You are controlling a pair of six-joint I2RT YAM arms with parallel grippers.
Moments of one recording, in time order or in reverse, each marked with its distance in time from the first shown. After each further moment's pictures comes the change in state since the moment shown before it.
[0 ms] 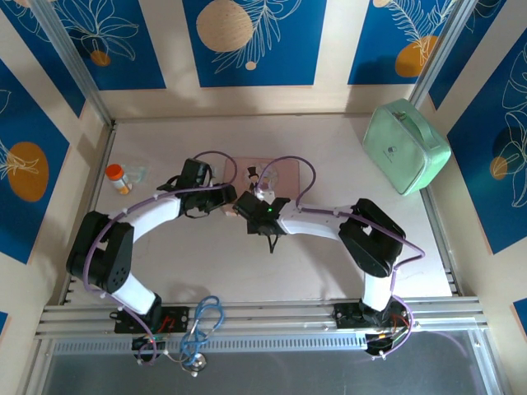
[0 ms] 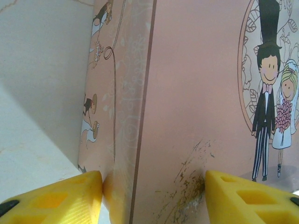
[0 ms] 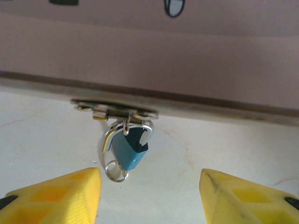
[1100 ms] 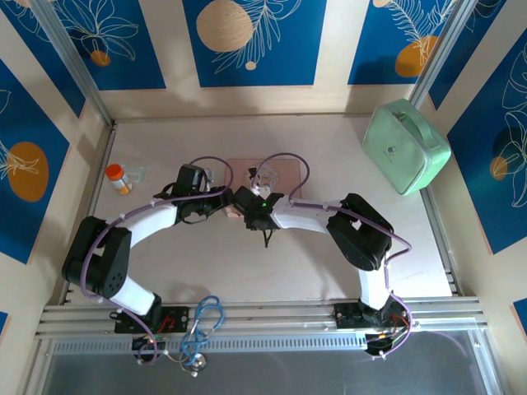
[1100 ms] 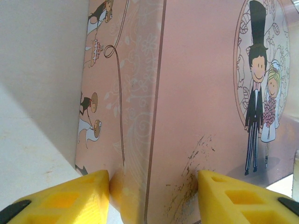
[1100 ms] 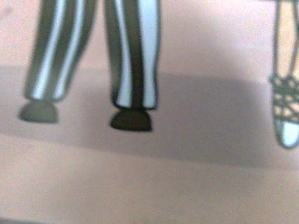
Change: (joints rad) left arm 0.006 -0.043 -0.099 0.123 0.061 -0.061; right arm -0.019 0.097 0.095 0.002 0.003 -0.023
